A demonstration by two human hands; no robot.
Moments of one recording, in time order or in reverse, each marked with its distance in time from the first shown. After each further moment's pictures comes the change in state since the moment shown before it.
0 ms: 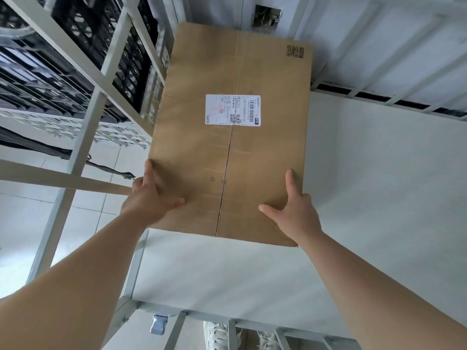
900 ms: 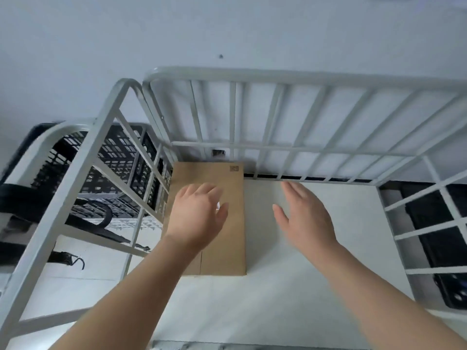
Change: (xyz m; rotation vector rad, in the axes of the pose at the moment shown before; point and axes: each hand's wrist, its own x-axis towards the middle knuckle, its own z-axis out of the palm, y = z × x) left_hand -0.348 0.237 -0.210 0.253 0.548 0.910; right_hand -0.244 -0.076 -0.356 -0.250 0.526 -0.450
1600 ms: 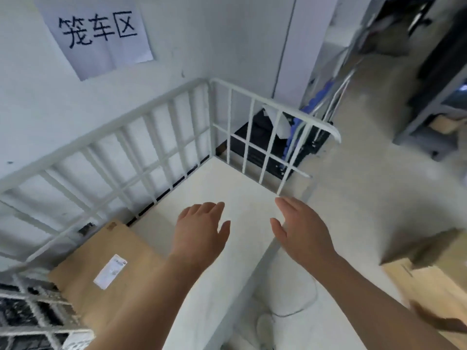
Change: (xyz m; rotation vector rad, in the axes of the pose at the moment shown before) left_hand -0.139 0.202 -0.107 -0.100 -0.235 0.868; right_hand -0.352 -0.042 -0.164 -0.063 0.304 0.844
